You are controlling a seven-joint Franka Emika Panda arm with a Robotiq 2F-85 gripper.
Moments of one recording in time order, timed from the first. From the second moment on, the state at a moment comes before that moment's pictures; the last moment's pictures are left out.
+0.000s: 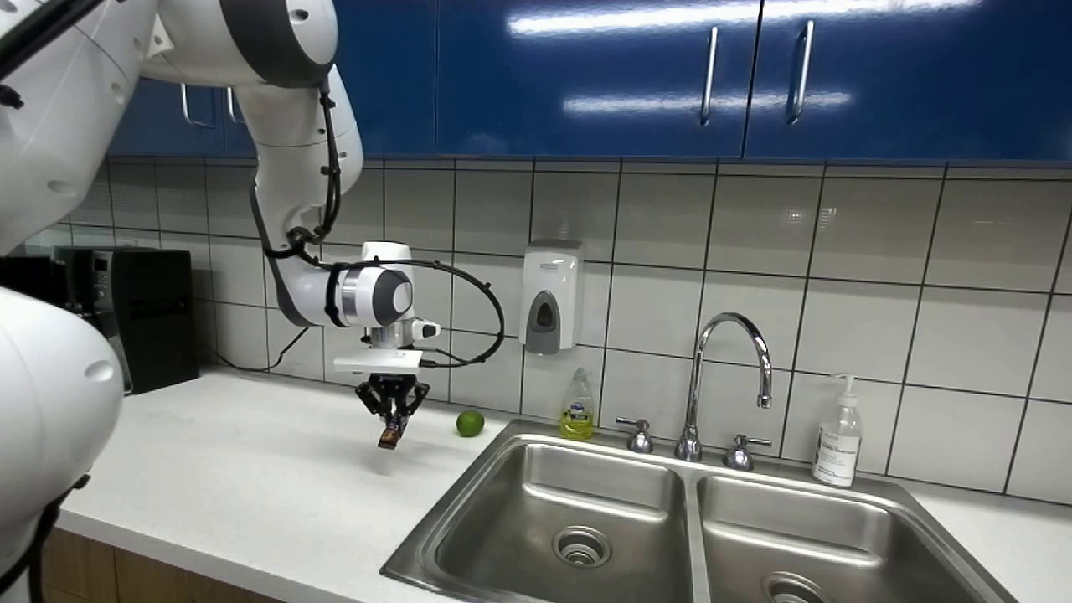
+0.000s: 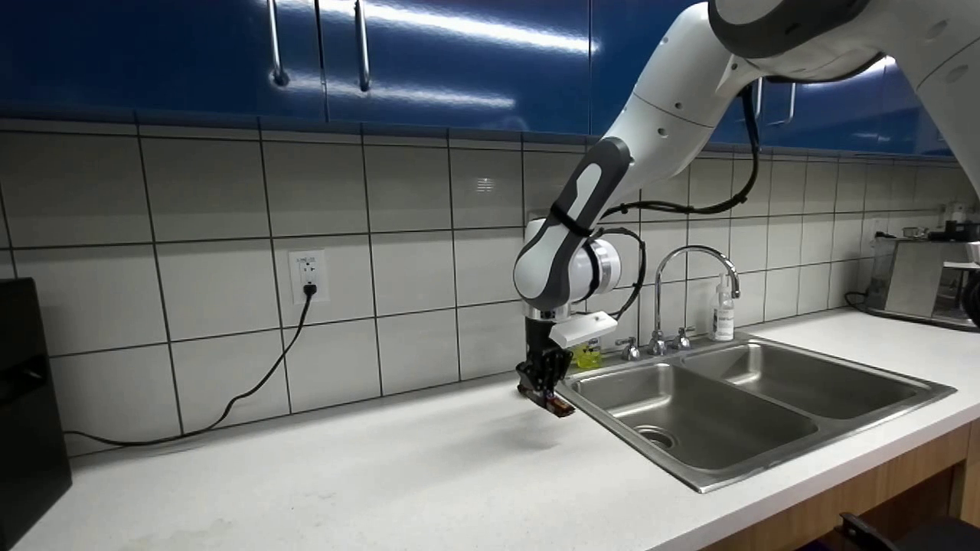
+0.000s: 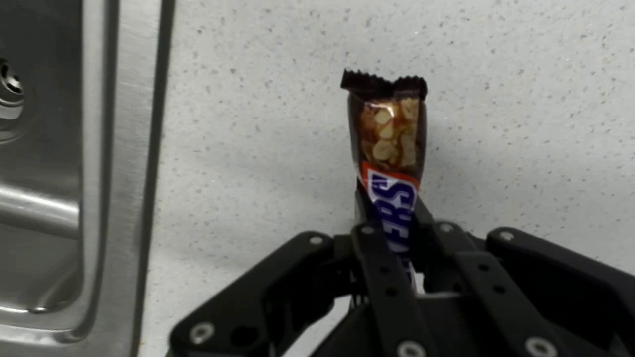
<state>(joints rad) 0.12 0.45 0.05 -2.08 -0.08 2.61 -0.12</state>
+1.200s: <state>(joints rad) -0.14 0.39 -0.12 -2.09 0.03 2.61 -0.10</state>
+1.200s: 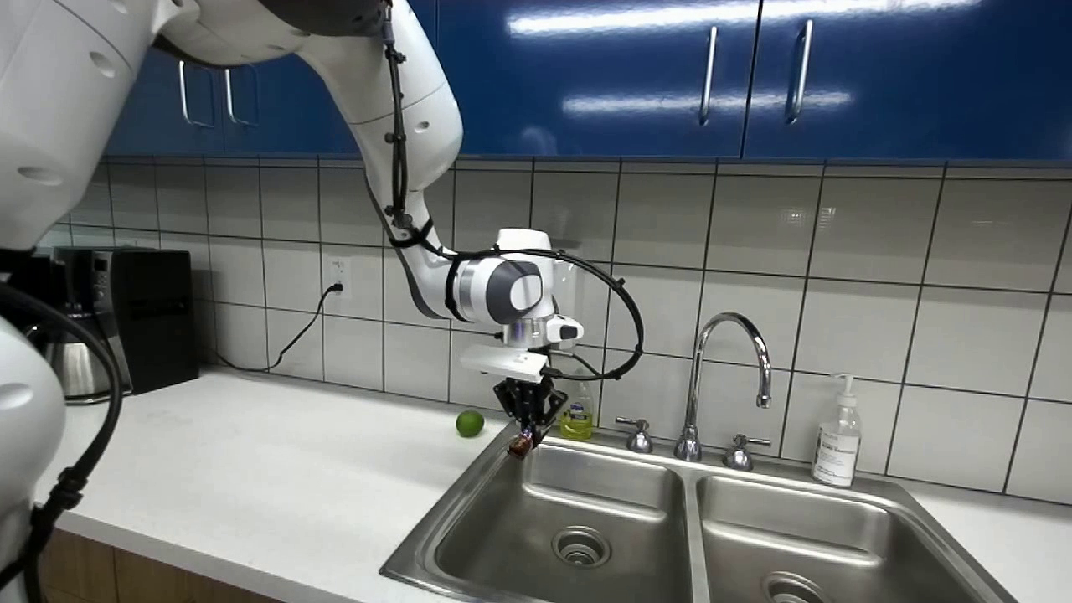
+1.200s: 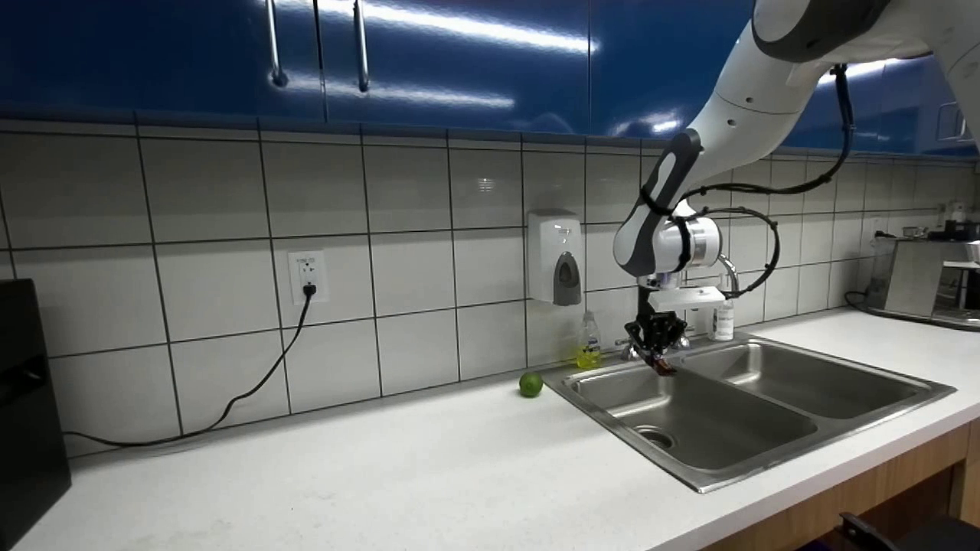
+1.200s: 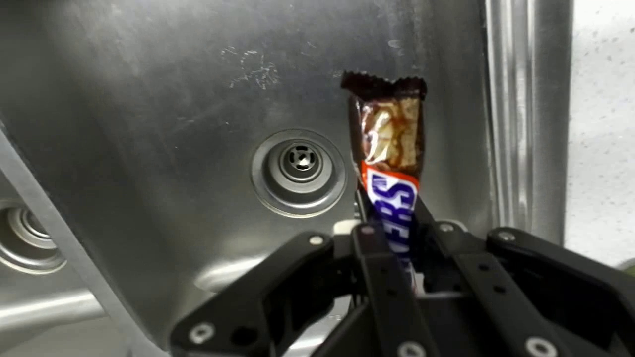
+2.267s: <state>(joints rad) -0.23 0.64 -0.15 -2.01 0.13 2.61 -0.06</state>
